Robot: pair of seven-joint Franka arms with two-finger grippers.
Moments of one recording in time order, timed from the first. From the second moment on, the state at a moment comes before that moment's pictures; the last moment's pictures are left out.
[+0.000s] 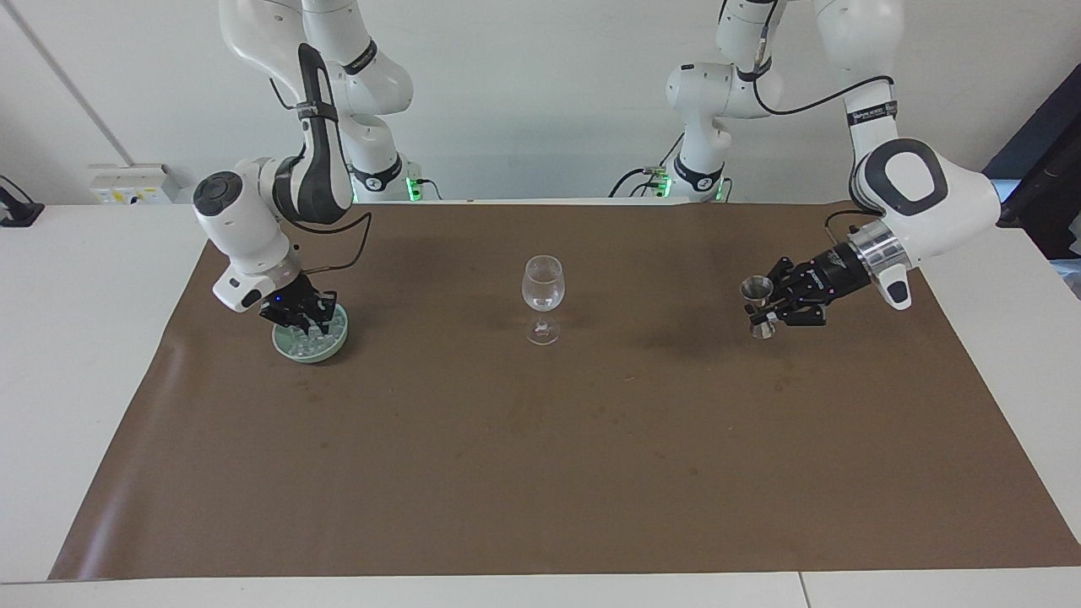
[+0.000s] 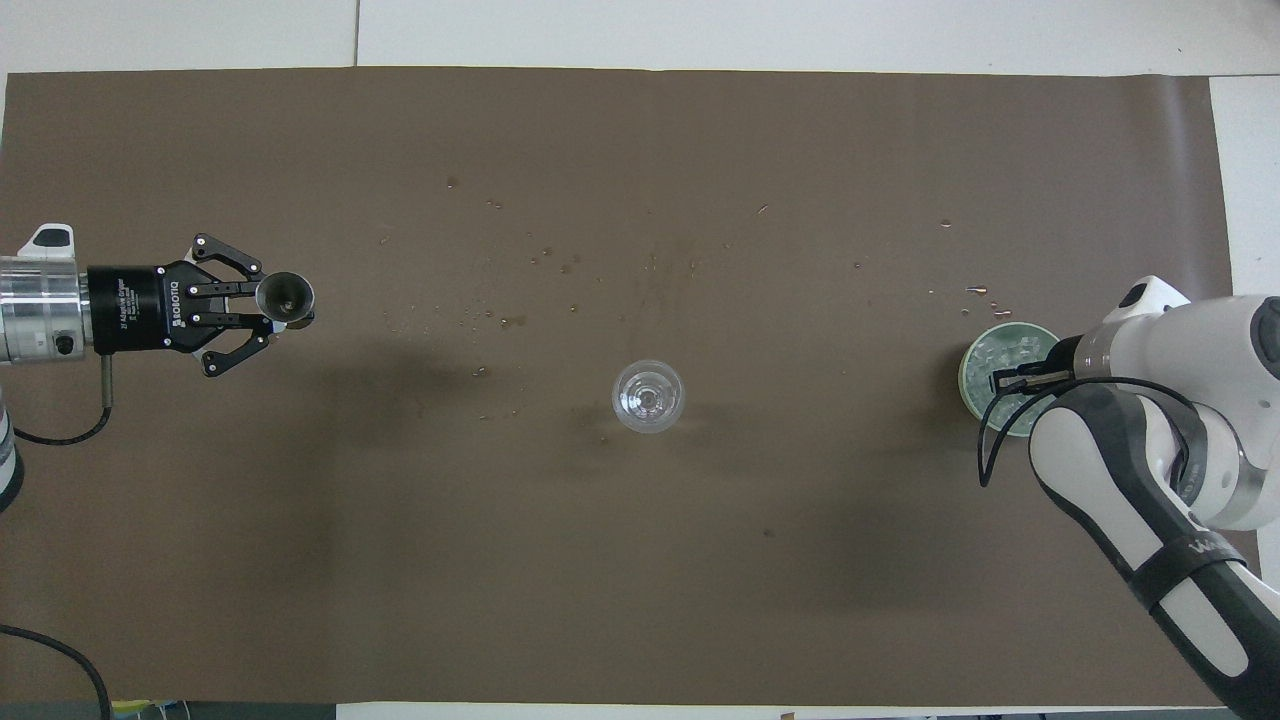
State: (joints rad) left arm -0.18 0.13 0.35 -2.05 -1.08 1.83 -0.90; right arm -0.03 0.02 -0.06 -2.30 0.10 2.31 -0.26
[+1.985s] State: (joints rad) left arm 0.16 0.51 0.34 -1.97 -1.38 1.63 -0.73; right arm 0.69 0.12 -0.04 -1.78 0.05 2.04 0.66
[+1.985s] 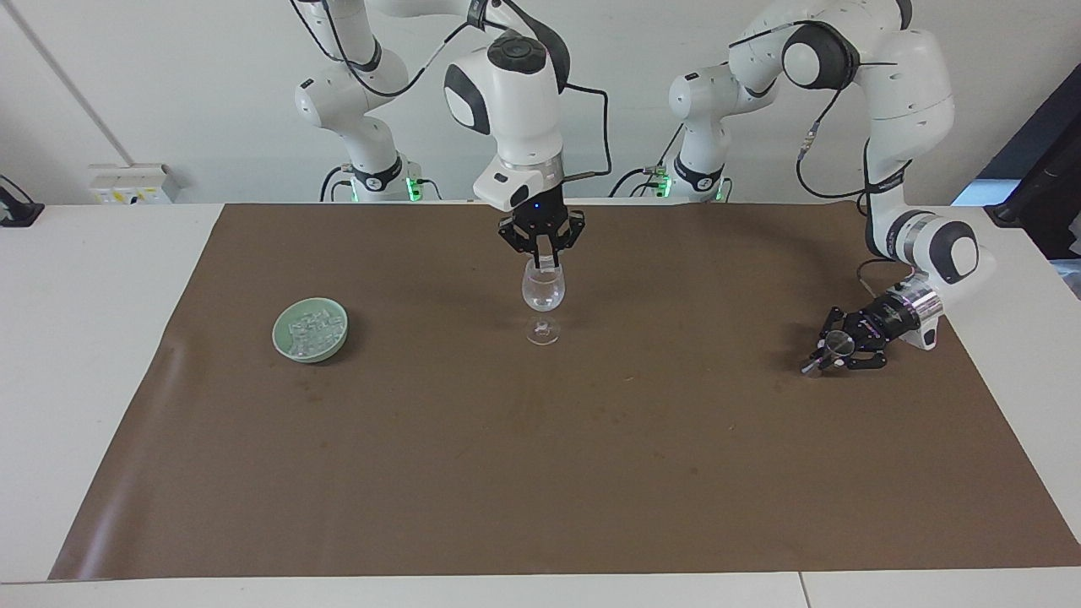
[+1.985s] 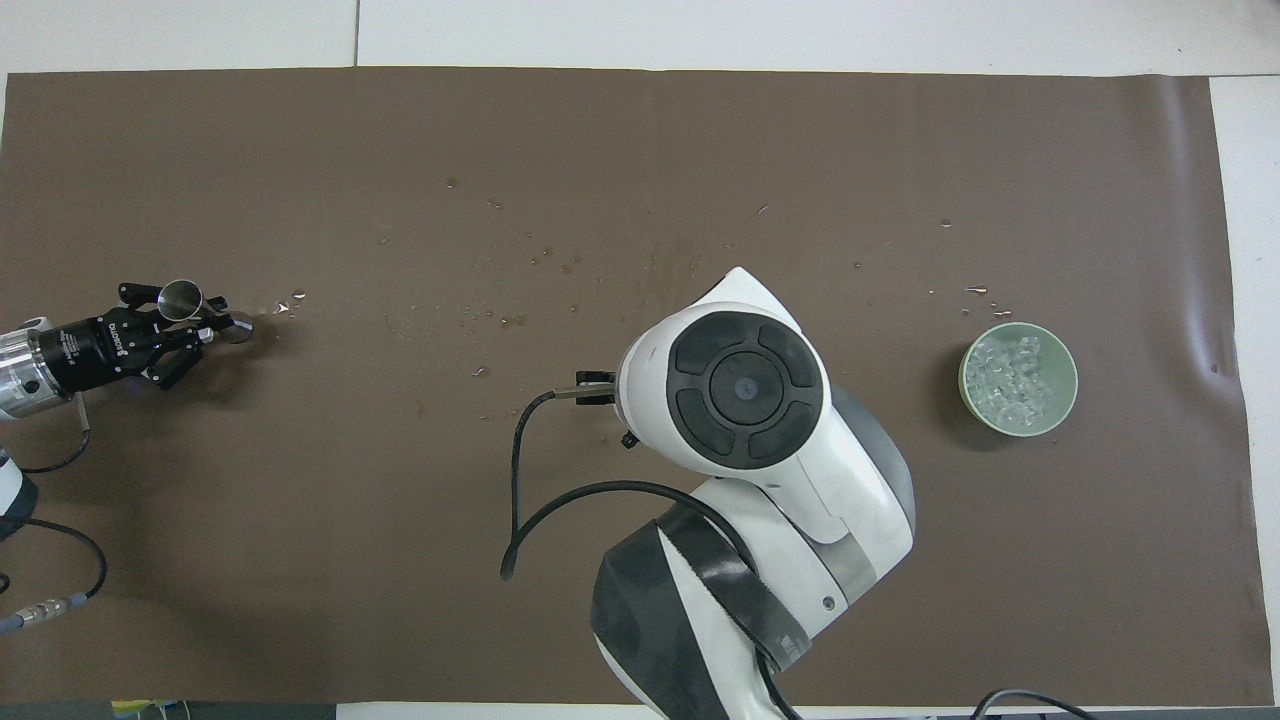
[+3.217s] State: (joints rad) left arm 0.07 0.43 0.34 -1.59 -0.61 1.63 -0.59; right arm 0.38 0.04 -0.07 -1.74 0.04 1.87 0.45
